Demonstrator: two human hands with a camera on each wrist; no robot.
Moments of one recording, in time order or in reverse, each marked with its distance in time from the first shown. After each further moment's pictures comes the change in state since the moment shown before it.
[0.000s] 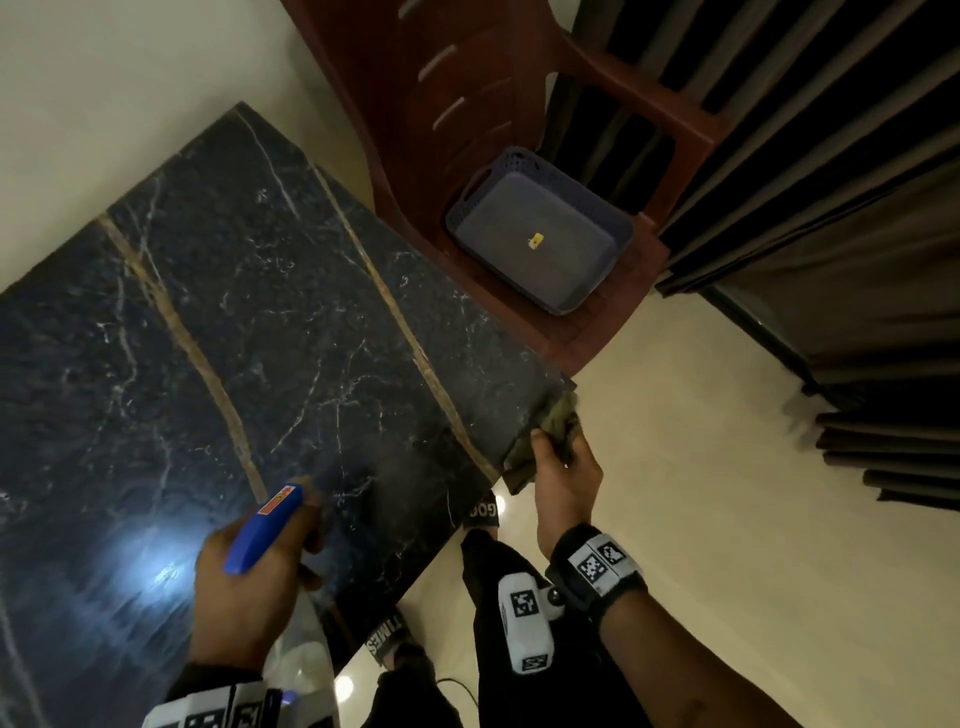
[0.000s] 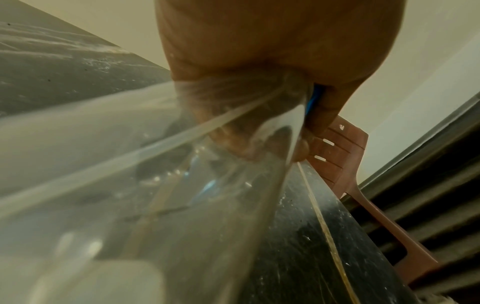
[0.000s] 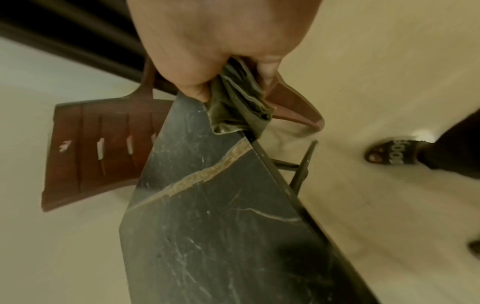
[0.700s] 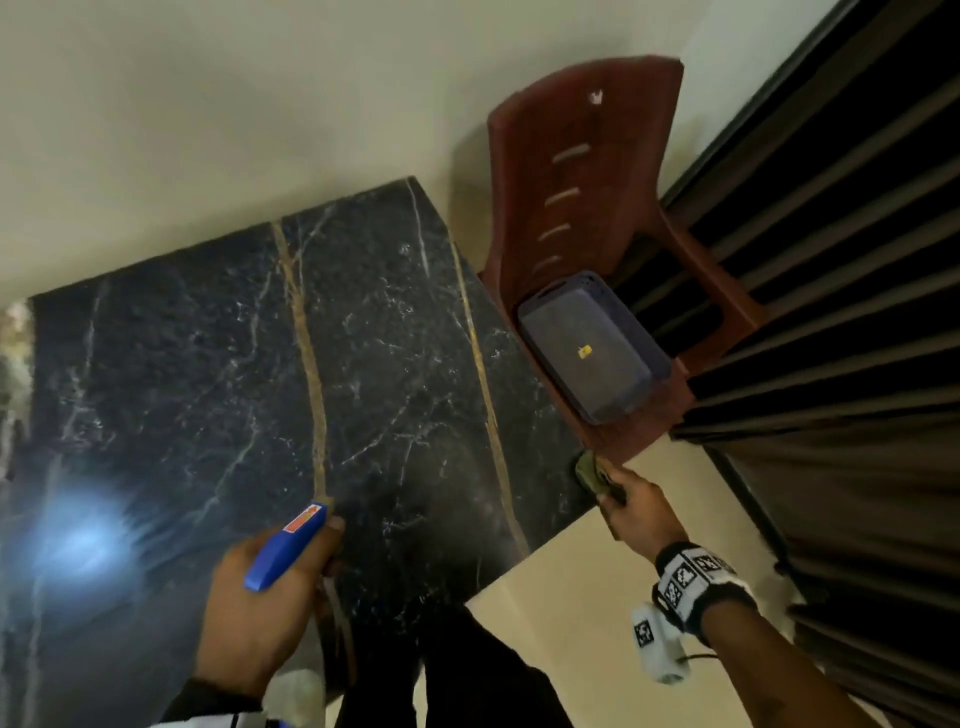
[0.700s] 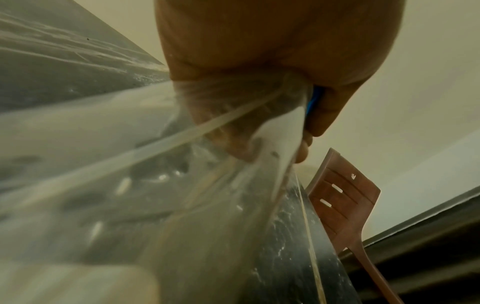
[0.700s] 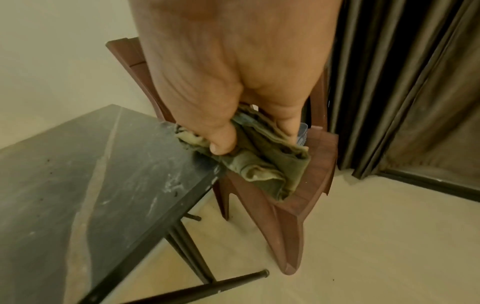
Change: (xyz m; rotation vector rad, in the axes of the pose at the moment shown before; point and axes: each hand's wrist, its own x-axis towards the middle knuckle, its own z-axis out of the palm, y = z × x) left_hand -0.012 -0.010 -0.054 -0.296 0.054 -0.050; right_hand 0.082 -0.103 -0.014 -1.153 -0.612 -0.455
